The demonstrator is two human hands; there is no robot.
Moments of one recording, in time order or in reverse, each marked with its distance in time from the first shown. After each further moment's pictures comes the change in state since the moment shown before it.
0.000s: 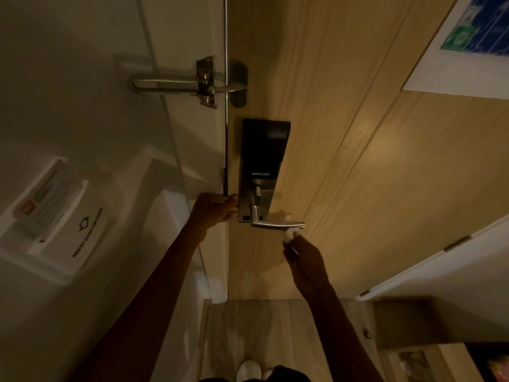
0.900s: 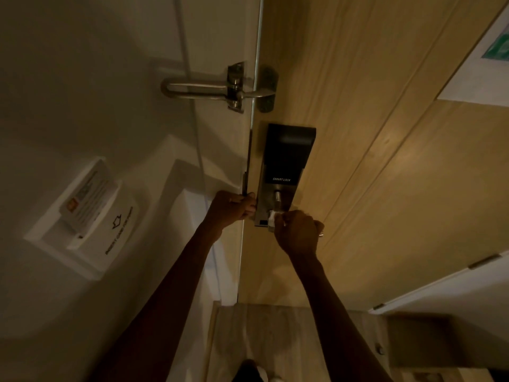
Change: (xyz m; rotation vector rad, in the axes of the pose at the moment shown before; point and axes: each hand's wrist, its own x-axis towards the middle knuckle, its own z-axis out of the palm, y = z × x) left_hand -0.012 0.020 0.001 -0.025 0.013 0.051; right_hand 0.036 -0.004 0.075 -1.487 0.179 -0.732
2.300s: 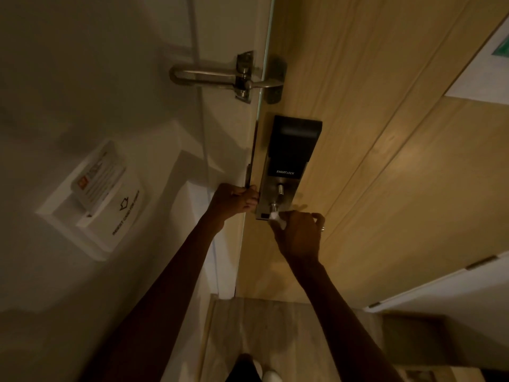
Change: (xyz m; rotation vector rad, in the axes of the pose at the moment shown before) left_hand 0.005 -0.008 -0.003 -0.034 0.007 0.008; right_hand -0.024 -0.004 -0.009 -0.128 -0.010 -0.184
